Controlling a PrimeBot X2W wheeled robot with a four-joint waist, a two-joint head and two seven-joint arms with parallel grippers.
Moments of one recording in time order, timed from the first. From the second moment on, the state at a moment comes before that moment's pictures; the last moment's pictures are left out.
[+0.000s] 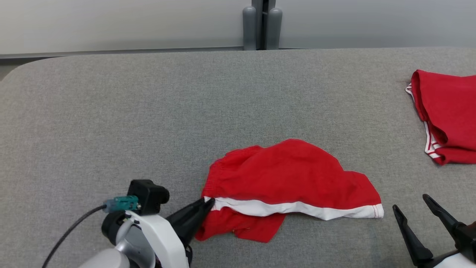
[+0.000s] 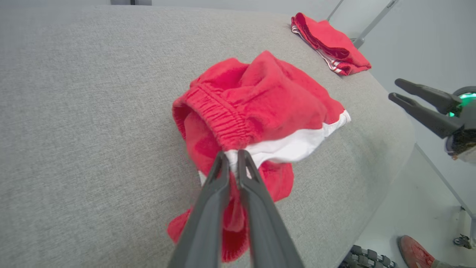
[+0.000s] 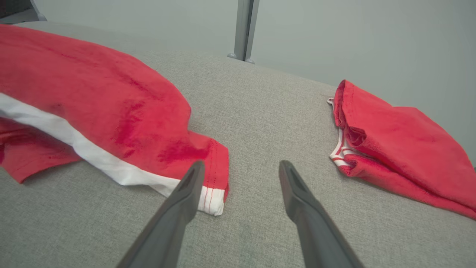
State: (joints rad) left arm -0.34 0.60 -0.85 -0.13 -1.00 0.09 0.18; right arm 0.21 -0.40 0.10 -0.14 0.21 0.13 0.08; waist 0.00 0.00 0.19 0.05
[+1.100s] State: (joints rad) left arm -0.29 0.57 -0.92 -0.21 -0.87 0.19 0.12; right arm 0.16 -0.41 0.15 -0.05 0.27 0.13 0.03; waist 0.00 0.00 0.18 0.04
